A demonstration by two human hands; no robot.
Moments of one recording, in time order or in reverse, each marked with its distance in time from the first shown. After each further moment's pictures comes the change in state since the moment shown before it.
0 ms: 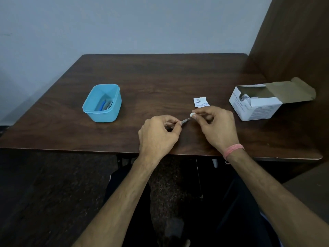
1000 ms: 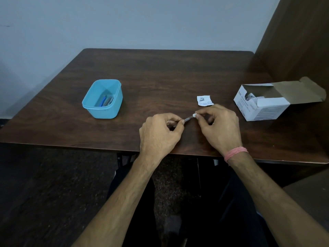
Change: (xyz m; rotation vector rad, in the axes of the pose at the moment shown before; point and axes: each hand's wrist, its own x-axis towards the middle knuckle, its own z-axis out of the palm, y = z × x) left_hand -0.001 -0.001 -0.002 0.008 0.020 0.011; right_hand -0.003 -0.006 0.001 -0.199 0.034 -0.092
